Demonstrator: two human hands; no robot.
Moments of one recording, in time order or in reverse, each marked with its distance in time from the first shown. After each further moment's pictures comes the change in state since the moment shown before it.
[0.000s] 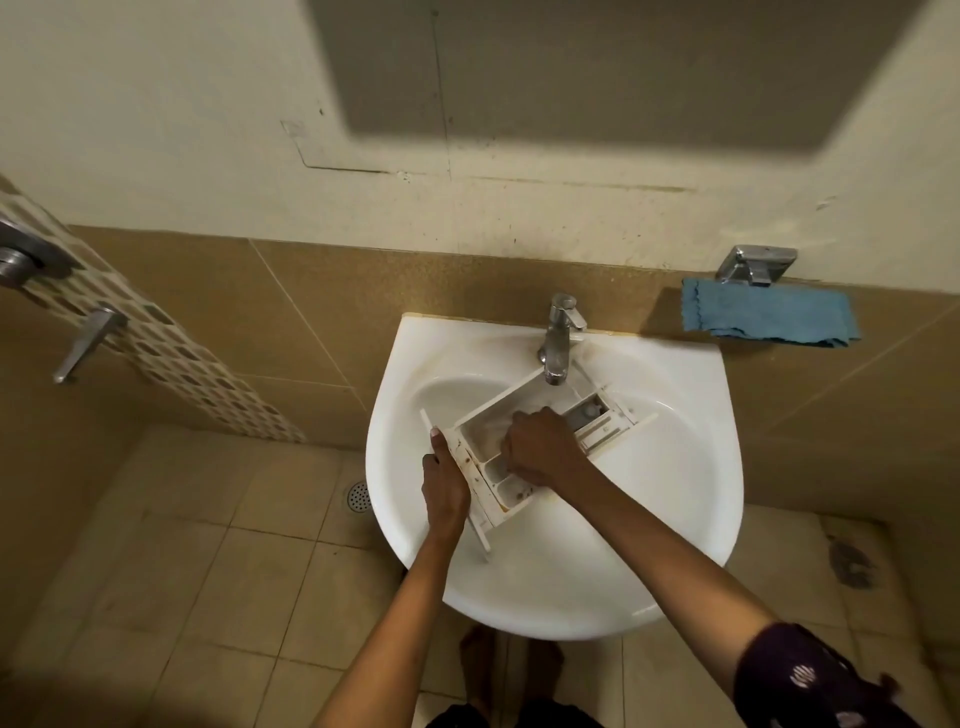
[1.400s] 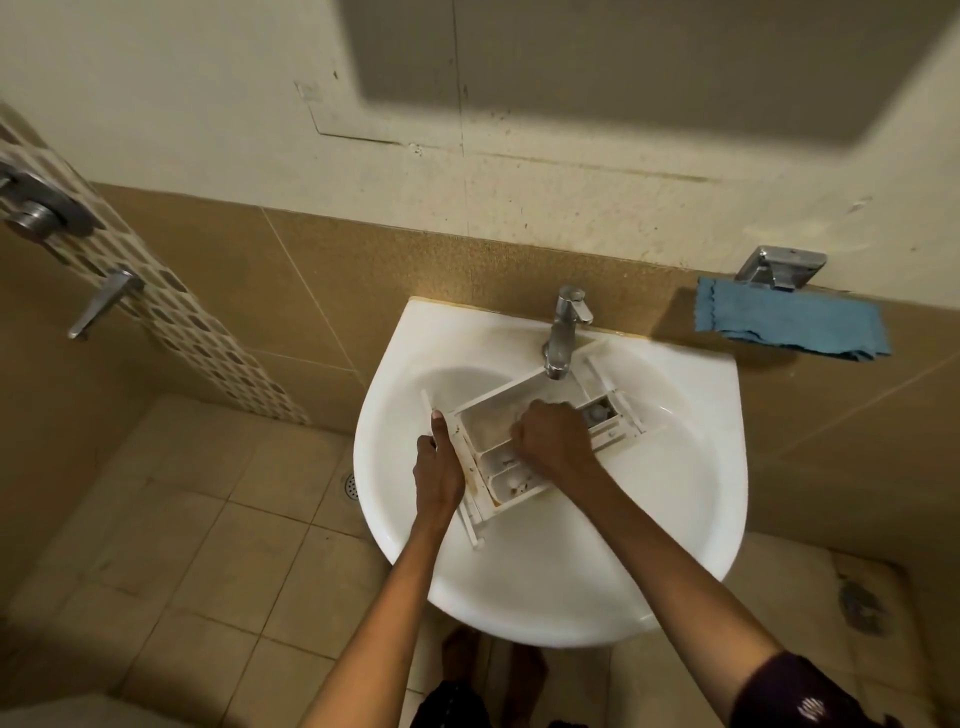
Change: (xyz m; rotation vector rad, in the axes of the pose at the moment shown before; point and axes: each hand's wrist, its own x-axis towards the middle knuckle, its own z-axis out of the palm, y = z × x) left_hand 0.000 -0.005 0.007 0.137 0.047 0.115; right_hand -0.002 0.021 0.006 -0.016 0.090 0.069
